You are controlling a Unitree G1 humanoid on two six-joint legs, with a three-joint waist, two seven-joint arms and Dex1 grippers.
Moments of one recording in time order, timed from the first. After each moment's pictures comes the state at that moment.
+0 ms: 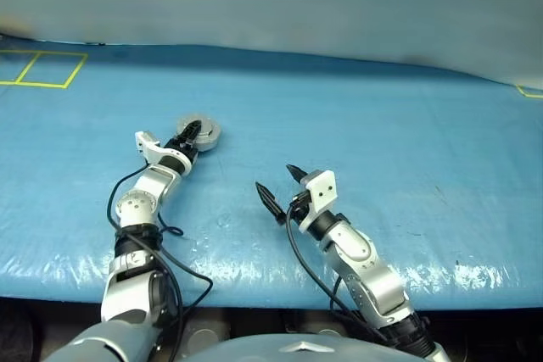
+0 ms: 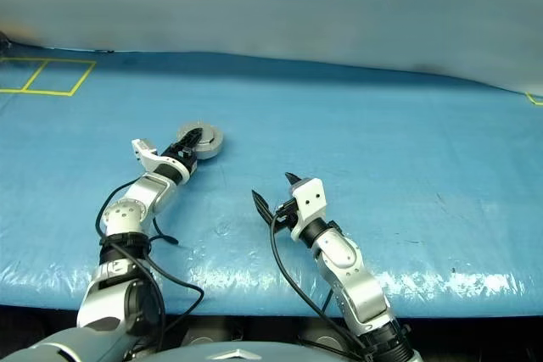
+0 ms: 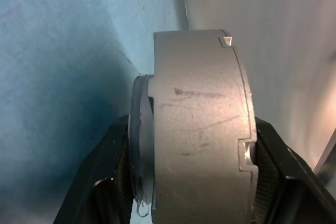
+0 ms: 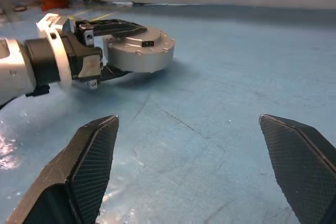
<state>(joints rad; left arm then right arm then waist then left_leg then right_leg) -0.57 0.16 0.46 0.57 -1.16 0.54 -0.10 0.03 -0.18 0.36 -0.21 0.20 0.09 0.24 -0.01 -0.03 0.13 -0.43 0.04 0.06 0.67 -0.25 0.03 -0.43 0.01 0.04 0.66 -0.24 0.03</state>
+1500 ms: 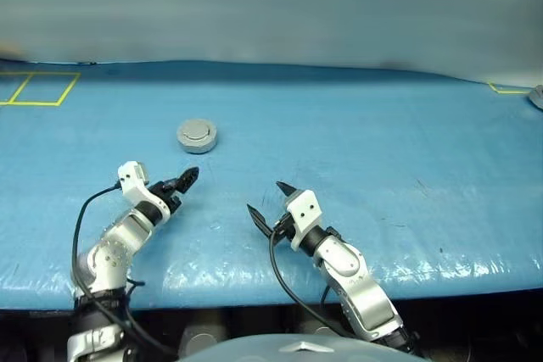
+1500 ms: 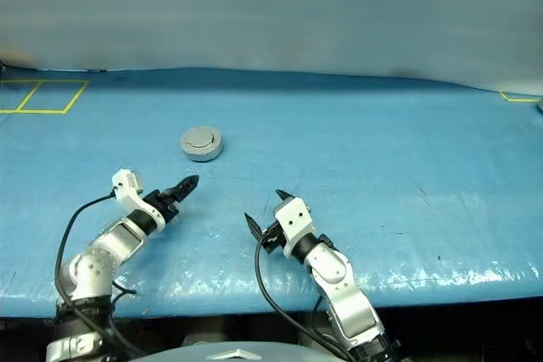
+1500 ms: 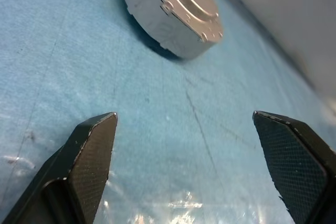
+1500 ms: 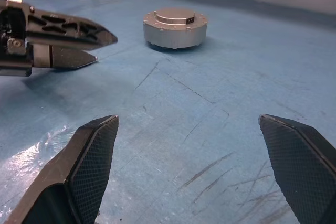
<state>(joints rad) 0.02 0.28 0.22 -0.11 -0.64 0.58 -0.31 0.09 -0.12 0.38 -0.16 0.02 0.08 0.33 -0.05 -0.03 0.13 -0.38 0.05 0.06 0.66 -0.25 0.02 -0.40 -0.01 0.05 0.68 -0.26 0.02</state>
